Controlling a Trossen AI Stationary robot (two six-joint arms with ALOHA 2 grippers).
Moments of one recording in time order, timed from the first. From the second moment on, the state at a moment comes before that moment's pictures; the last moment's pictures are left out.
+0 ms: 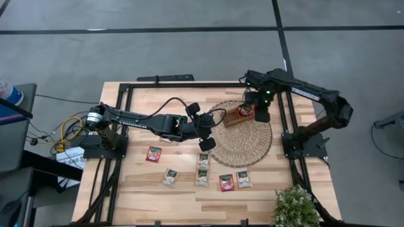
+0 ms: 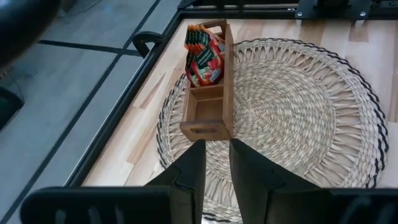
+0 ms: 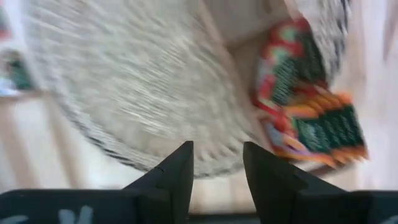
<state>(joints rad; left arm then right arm) -0.12 1.77 1.59 -0.55 -0.61 -0.15 -0.58 1.43 1.28 -1.36 -0.14 -0.49</state>
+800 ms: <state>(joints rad) -0.12 1.77 1.59 -0.30 -0.60 -0.08 -0.37 0.96 1.22 -1.38 -0.18 -0.12</state>
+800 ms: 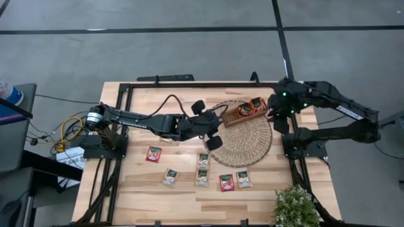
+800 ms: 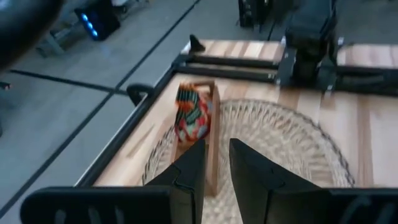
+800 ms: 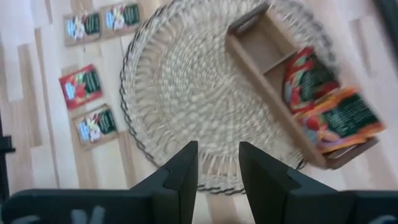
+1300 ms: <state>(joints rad) -0.12 1.69 1.59 -0.32 -0.77 -0.31 -0.10 0.82 0.97 -1.04 -0.34 -0.01</state>
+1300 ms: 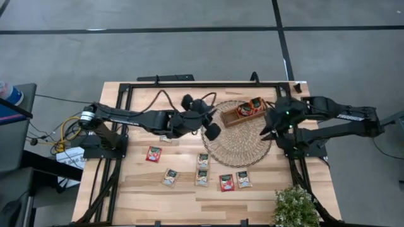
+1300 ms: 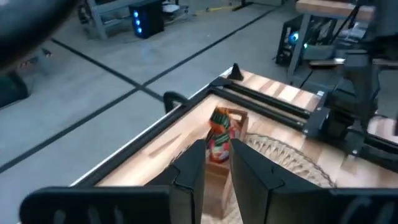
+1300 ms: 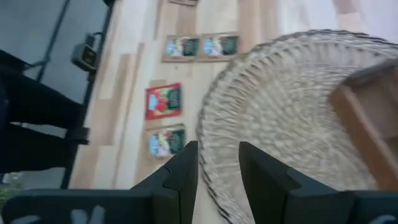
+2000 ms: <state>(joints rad) -0.26 1.56 1.43 -1.39 -0.80 -1.35 0.08 0.65 0.83 -0.88 -0.17 0.24</state>
